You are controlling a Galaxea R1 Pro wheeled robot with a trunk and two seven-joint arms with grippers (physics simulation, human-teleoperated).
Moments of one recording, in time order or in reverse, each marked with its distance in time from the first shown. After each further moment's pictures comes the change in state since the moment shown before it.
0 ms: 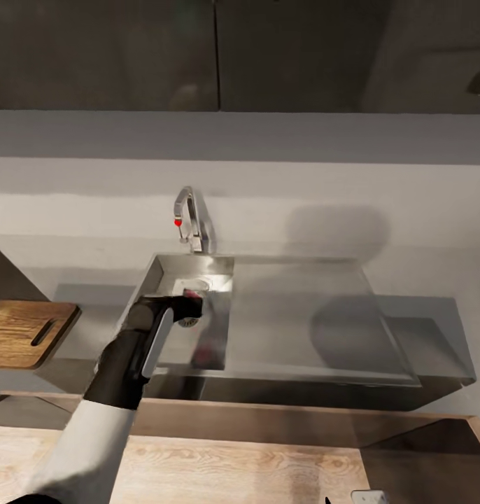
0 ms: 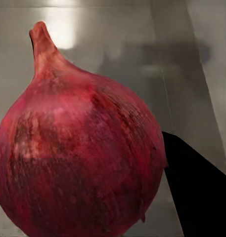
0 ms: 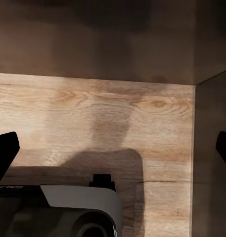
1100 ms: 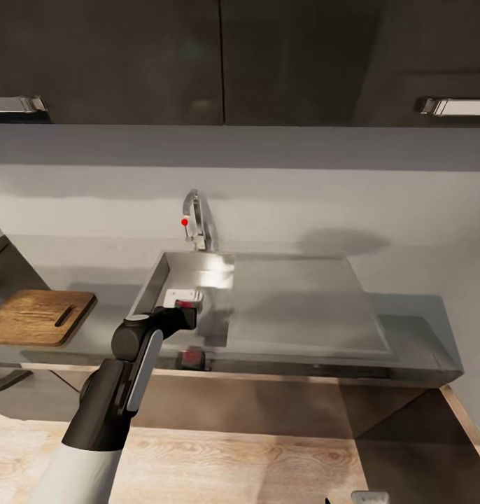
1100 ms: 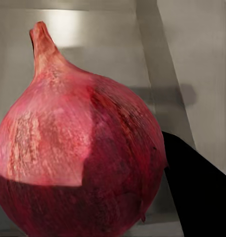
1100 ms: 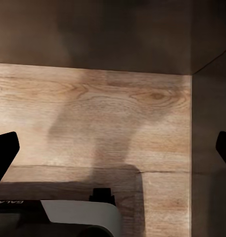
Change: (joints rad) left arm 0.150 0.013 0.007 -0.200 0.003 -0.023 -0.005; right arm 0.000 0.000 0.000 0.003 0.000 0.000 0.000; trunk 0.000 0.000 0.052
